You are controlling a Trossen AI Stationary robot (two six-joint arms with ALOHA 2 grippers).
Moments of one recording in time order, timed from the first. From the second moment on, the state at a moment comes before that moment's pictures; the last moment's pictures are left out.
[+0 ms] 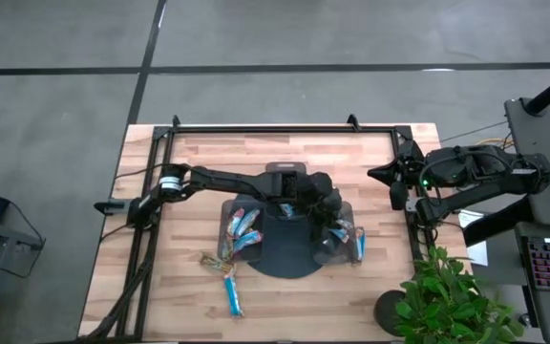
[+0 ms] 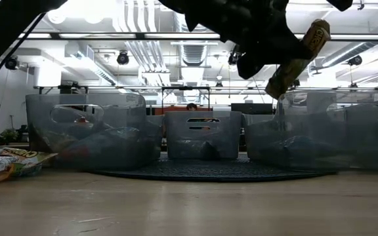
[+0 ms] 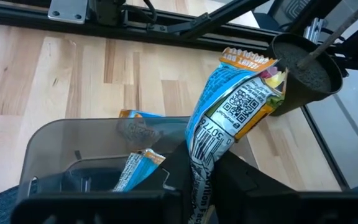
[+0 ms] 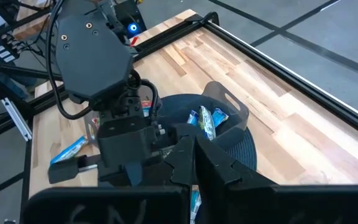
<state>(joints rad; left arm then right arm) 0.00 2.17 1.91 -0.32 0.30 -0.13 0.18 0.77 1.15 -0.91 0.40 0.58</state>
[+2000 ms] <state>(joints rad) -0.01 1.99 2.01 -0.74 0.32 0.04 0.18 0.77 1.14 -0.91 0.40 0.58</state>
